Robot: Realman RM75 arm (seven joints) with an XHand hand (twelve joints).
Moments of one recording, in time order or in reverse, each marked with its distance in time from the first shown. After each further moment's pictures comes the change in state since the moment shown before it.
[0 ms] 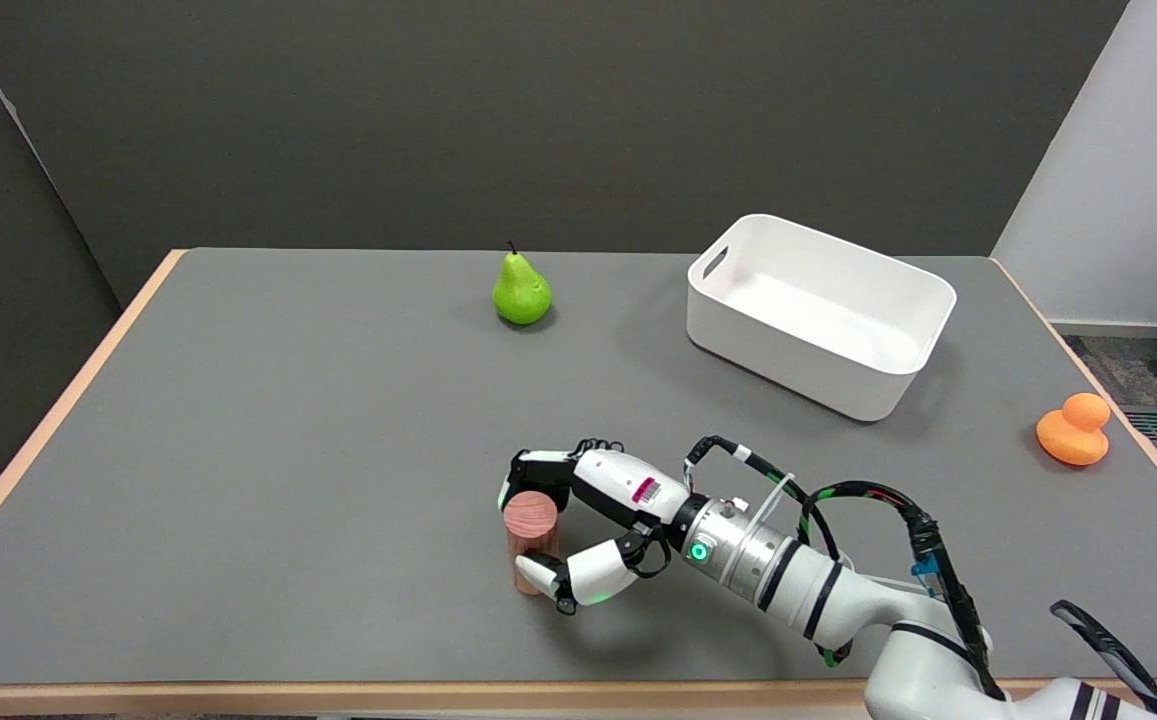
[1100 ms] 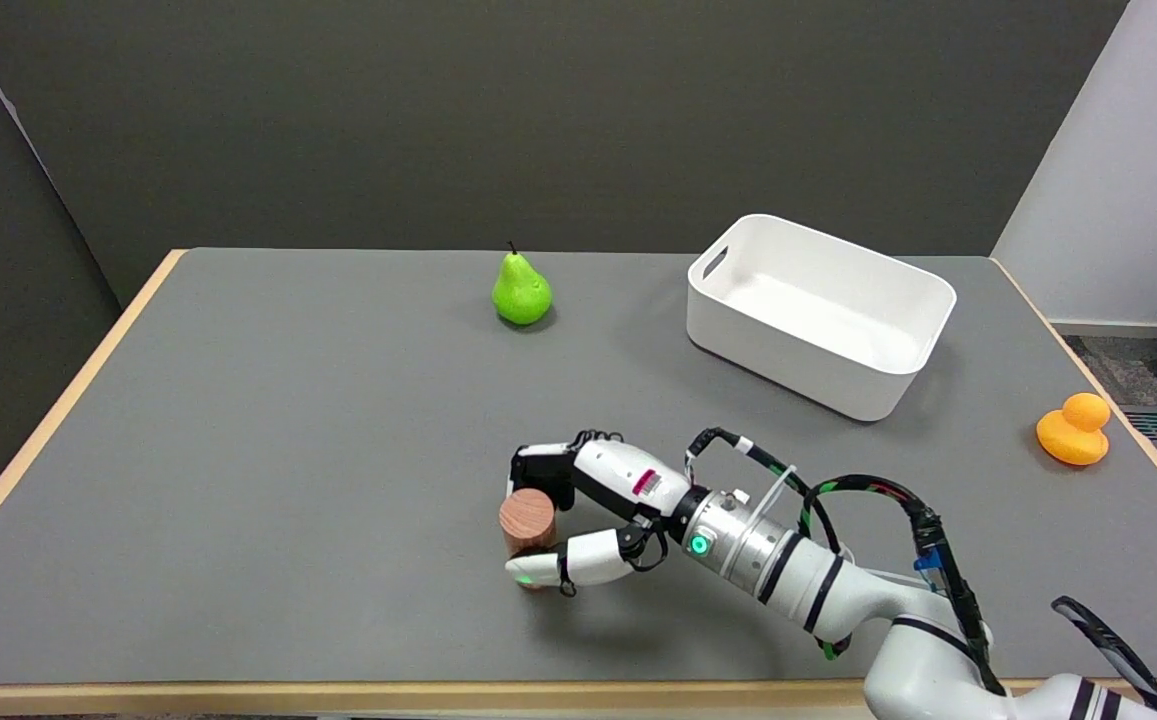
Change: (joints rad) arm 0.003 -0.001 0.012 0.012 -0.006 0.000 -0.019
